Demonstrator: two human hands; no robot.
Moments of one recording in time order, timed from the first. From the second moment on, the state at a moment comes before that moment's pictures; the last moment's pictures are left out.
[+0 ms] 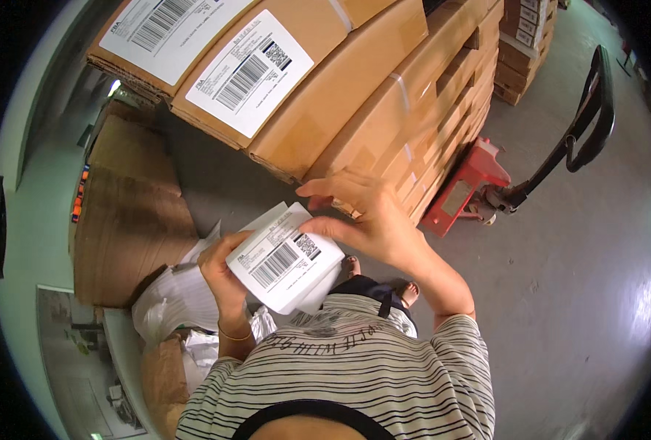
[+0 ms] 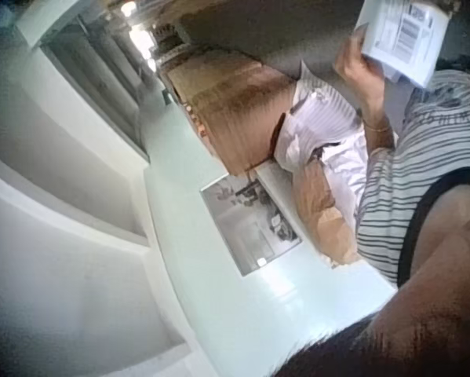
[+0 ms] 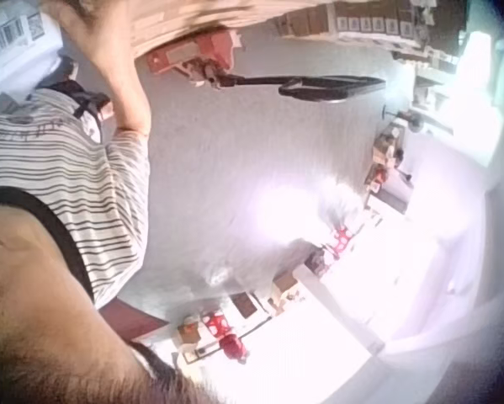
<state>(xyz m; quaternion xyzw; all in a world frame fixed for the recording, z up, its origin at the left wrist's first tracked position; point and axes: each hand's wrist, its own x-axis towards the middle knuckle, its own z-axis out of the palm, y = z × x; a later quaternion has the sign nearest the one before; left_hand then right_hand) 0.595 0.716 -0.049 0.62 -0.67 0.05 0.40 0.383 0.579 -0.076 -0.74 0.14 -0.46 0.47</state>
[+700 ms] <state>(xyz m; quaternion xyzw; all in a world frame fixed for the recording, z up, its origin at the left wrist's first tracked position) 0.582 0.709 -0.046 0.61 -0.70 0.05 0.38 0.382 0.578 -0.103 -0.78 0.09 -0.59 0.20</state>
